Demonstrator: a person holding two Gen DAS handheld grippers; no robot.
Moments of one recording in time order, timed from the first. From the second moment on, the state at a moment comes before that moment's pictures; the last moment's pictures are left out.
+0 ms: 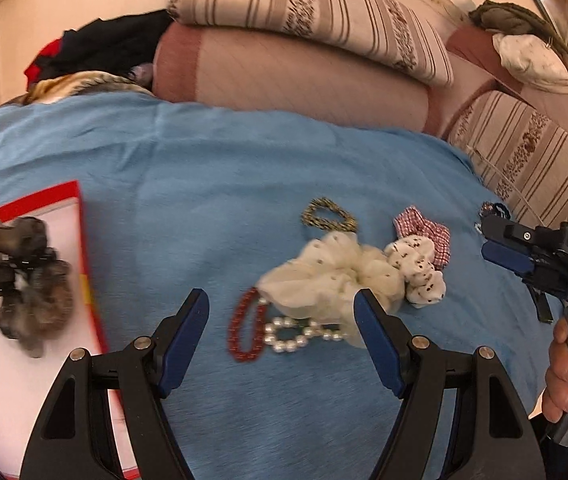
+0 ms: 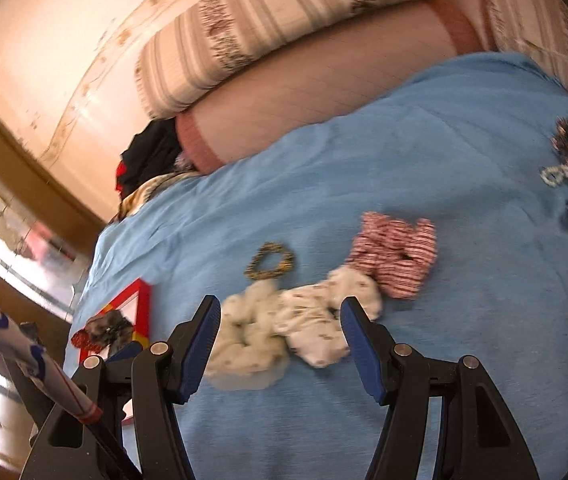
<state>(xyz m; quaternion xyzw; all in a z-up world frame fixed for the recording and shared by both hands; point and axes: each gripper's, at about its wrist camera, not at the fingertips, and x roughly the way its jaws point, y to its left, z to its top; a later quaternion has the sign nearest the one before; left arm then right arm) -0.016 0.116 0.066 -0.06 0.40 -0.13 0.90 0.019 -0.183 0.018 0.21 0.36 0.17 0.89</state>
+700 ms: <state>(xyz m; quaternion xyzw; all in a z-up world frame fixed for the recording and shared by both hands) 0.029 0.062 0.025 -0.02 0.44 -0.12 0.89 0.093 -0.228 -0.041 0.24 0.40 0.08 0.88</state>
